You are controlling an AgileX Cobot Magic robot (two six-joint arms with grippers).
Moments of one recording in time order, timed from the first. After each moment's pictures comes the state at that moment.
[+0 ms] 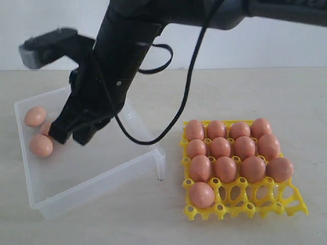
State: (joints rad) left arm -0.01 0.00 0.00 0.04 0.21 -0.08; right arm 0.69 2.01 -1.79 0.42 1.10 -0.55
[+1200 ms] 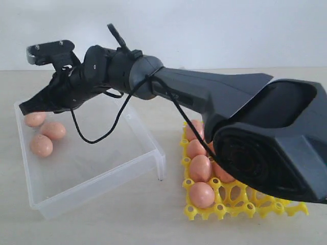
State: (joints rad) left arm -0.01 0.00 0.00 0.04 0.21 -0.08; right arm 0.68 2.53 -2.25 0.52 0.49 -0.36
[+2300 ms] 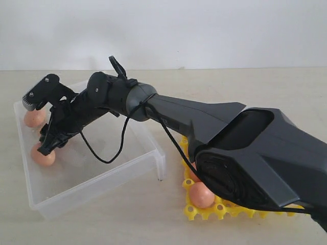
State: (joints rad) left arm -0.01 0.00 0.00 0.04 0.21 -0.08; right arm 0.68 2.70 -2.39 0.63 0.61 -0.91
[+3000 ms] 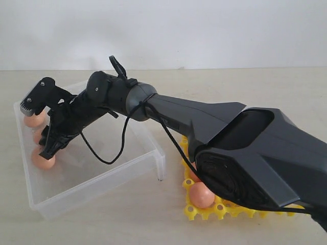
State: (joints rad) left arm -0.01 0.00 0.00 0.04 0.21 -0.08; right arm 0.68 2.70 -2.39 0.66 0.64 -1.00
